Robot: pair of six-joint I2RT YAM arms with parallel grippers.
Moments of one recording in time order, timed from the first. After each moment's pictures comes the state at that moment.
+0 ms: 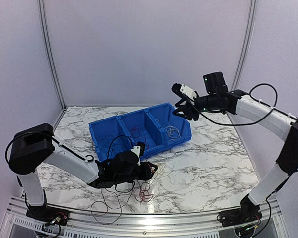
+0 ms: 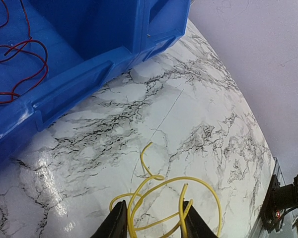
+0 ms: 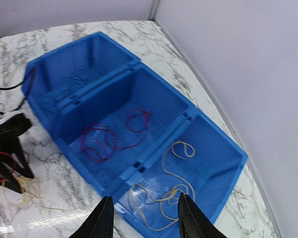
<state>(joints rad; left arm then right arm) -1.16 1.88 0.83 0.55 -0.22 -0.82 0.48 1.60 1.44 -0.45 -0.45 -0.60</state>
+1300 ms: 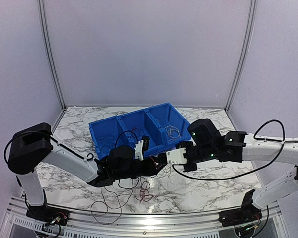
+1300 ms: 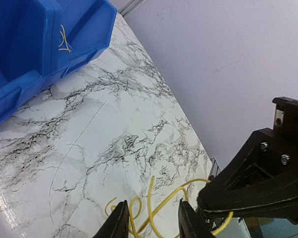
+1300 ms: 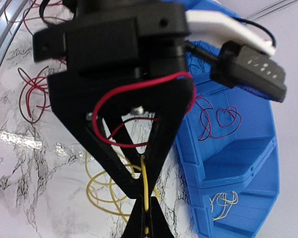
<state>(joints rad) -1.15 1.86 0.84 0.77 -0.01 -0.90 0.96 1.28 0.87 -0.36 -0.09 -0.89</state>
